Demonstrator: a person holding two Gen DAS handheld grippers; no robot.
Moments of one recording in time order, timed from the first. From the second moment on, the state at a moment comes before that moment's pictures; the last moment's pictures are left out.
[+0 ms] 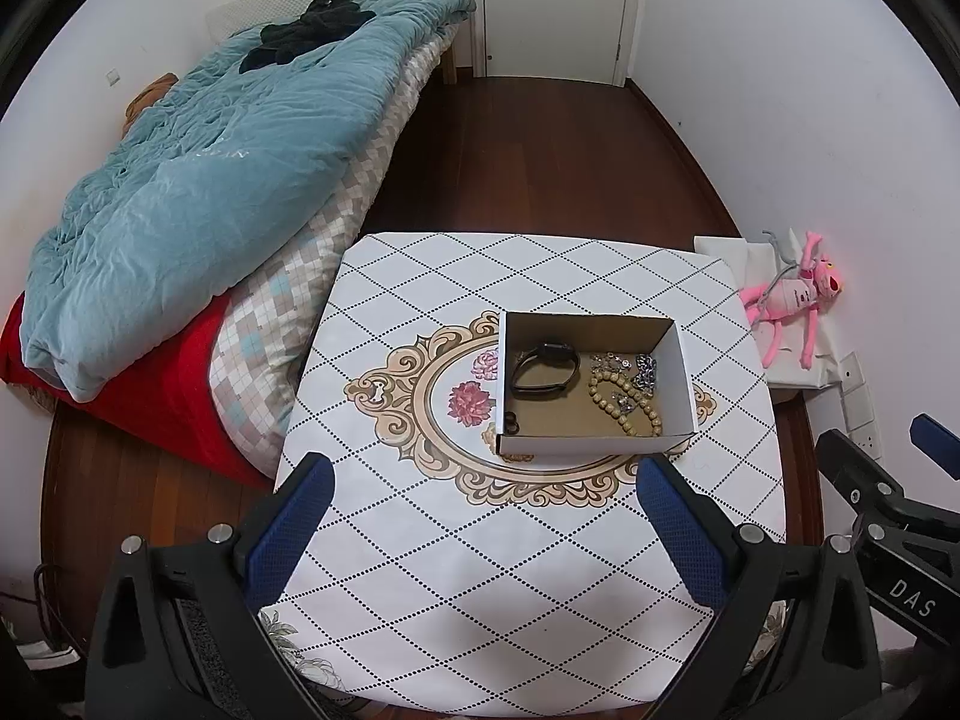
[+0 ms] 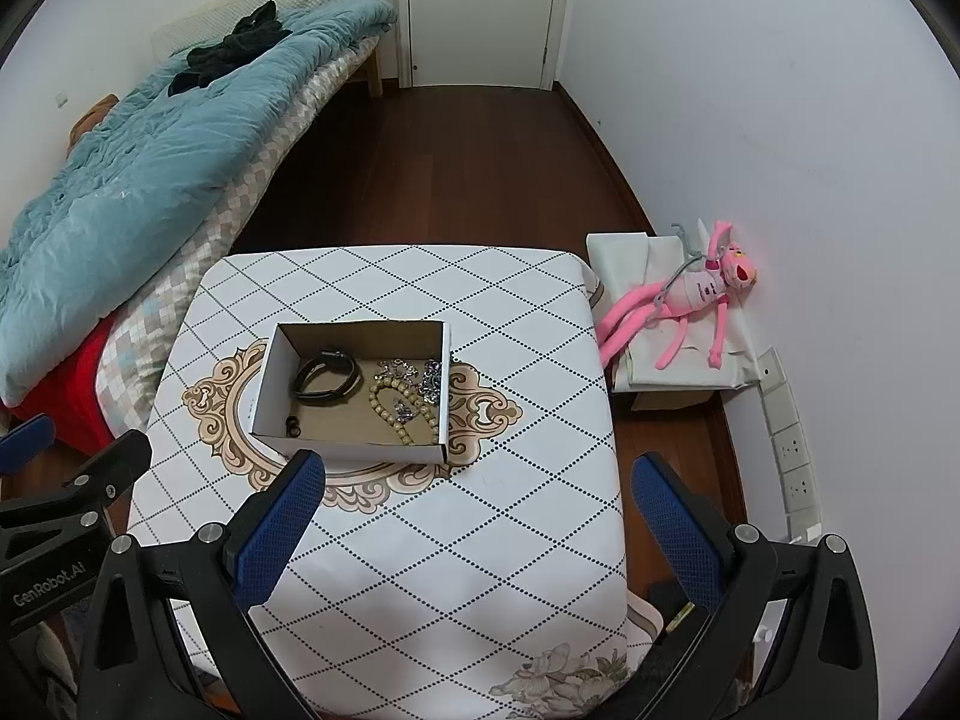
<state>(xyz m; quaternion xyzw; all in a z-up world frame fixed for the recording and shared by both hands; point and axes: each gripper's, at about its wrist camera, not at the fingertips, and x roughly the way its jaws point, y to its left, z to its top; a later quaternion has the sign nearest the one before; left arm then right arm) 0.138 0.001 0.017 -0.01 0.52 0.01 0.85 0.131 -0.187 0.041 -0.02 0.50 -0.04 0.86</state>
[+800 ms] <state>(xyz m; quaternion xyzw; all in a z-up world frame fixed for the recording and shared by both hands) 0.136 0.002 0.018 0.00 0.53 0.01 0.85 0.131 -0.185 0.041 -0.02 0.51 -0.04 0.86</state>
